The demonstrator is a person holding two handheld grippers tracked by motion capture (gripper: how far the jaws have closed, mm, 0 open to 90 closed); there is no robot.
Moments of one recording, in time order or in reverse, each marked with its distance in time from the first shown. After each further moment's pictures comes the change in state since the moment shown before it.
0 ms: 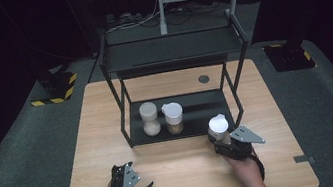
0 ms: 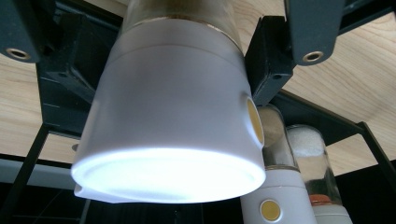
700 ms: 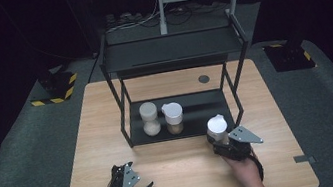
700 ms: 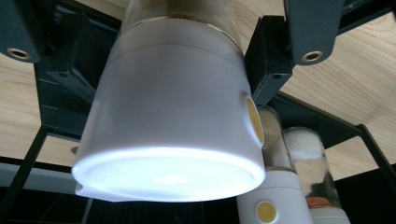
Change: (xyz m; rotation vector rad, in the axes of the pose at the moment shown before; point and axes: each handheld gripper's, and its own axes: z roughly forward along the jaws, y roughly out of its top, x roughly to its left) left arm 0.001 0.000 0.000 -0.006 -0.007 -0.003; right arm 0.007 0.006 -0.002 0.021 -0.007 -0.009
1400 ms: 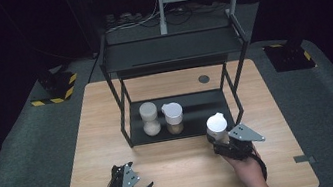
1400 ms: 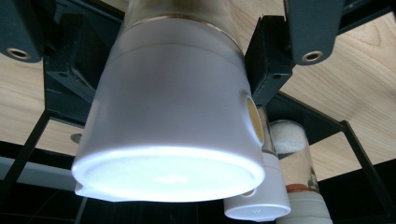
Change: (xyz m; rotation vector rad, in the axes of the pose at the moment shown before) left arm 0.000 0.000 0.000 -0.002 -0.003 -0.004; right arm 0.006 0.022 -0.012 0.016 0.015 -0.026
